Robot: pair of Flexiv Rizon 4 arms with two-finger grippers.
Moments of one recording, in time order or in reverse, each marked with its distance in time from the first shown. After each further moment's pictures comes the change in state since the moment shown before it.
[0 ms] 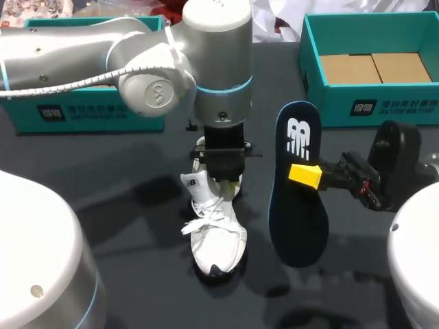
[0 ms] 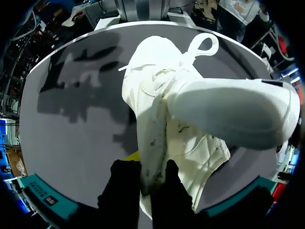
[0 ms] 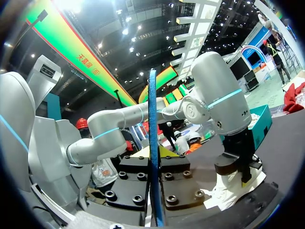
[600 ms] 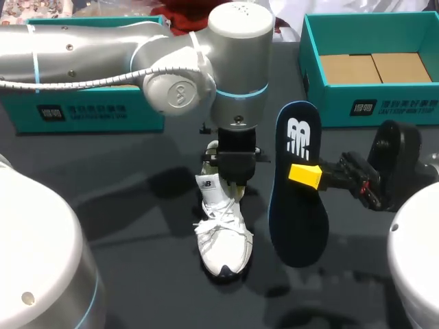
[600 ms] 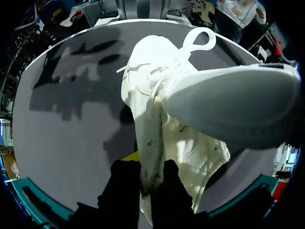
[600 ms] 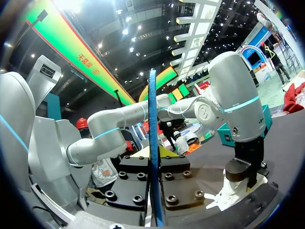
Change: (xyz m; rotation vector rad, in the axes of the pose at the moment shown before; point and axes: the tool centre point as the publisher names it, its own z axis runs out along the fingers) left arm -0.012 0.010 0.027 0.043 0.057 0.002; right arm 0.000 0.000 0.000 0.000 0.000 0.000
